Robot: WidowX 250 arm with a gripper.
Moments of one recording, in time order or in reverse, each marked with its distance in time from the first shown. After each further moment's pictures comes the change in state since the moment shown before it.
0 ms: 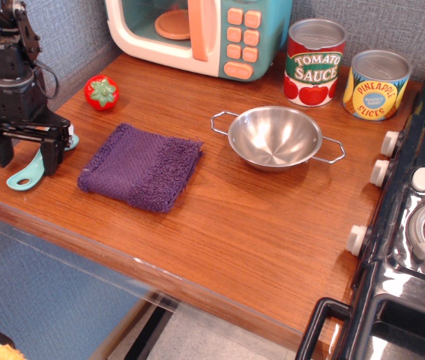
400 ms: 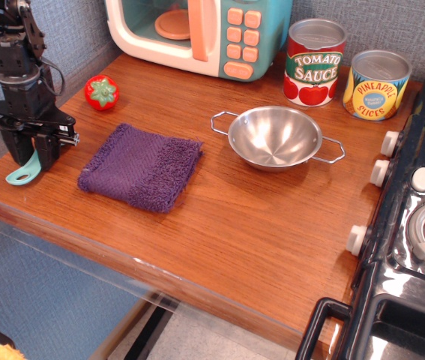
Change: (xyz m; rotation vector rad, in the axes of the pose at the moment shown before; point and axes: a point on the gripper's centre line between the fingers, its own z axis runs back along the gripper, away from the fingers) arm 0.006 -0.007 -0.001 -0.028 -0.005 -0.083
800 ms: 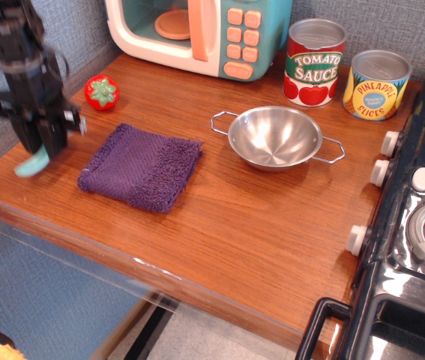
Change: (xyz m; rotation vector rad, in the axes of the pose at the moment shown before) arm 0.005 -0.016 0.038 -0.066 -0.101 -0.073
